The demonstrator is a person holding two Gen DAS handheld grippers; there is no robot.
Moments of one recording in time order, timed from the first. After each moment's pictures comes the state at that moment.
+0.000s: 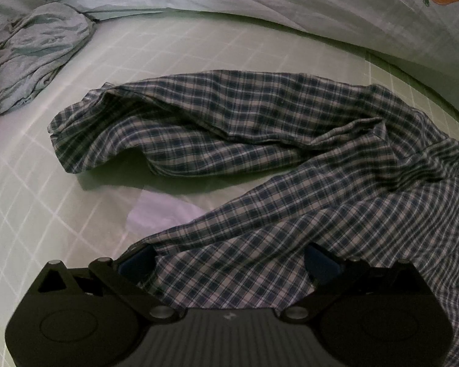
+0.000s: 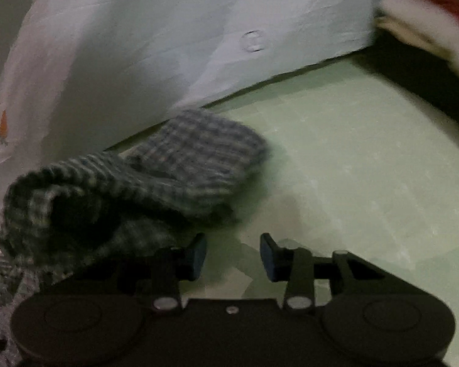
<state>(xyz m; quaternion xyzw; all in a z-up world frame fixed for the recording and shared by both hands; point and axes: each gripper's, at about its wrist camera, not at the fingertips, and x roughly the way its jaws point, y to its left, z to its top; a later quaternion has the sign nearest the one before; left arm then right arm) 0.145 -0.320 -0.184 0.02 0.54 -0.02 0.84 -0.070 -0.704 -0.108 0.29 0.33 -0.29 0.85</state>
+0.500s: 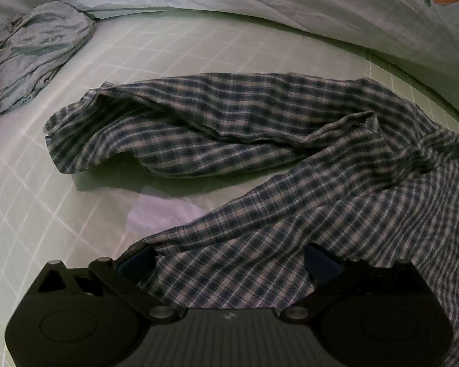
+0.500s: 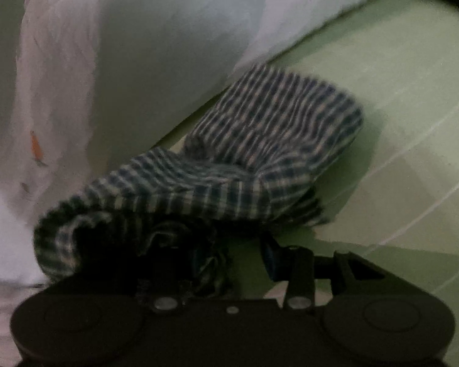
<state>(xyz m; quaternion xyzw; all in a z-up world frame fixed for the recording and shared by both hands) 0.143 -0.324 -0.182 0.02 0.55 -0.02 0.84 -0.014 -0.686 -0.125 0.46 0.31 -0.19 0.81</state>
